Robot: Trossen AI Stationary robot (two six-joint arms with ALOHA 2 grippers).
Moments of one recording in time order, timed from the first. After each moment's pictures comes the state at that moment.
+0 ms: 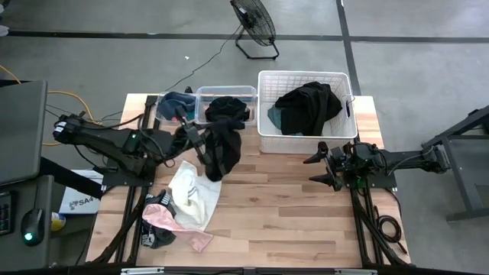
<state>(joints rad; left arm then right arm) -0.28 1.08 1.14 -0.21 -0.92 0.29 0.01 0.14 0.01 0.11 -0.18 0.26</state>
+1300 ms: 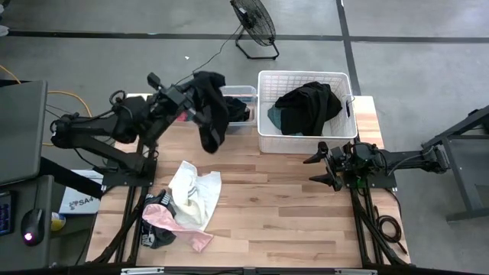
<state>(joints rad) -0.12 1.09 1.33 0.00 -1.07 0.55 0.01 0.14 0.01 0.11 -0.18 0.26</state>
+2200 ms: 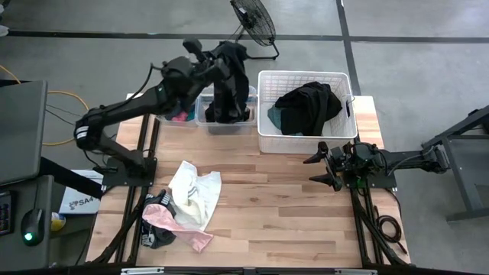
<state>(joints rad) 0.33 1.41 1.53 0.05 -0.72 1.04 0.01 0.14 0.01 0.11 -0.18 0.26</state>
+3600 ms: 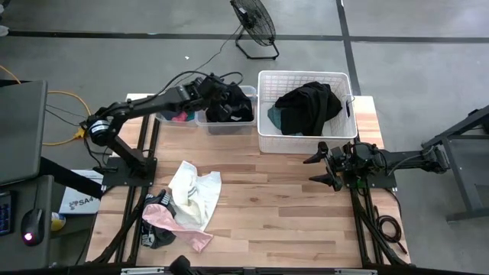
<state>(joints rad) 0.51 1.54 1.30 -0.54 -0.42 -0.07 0.01 0.14 0.01 0.11 -0.18 0.26</state>
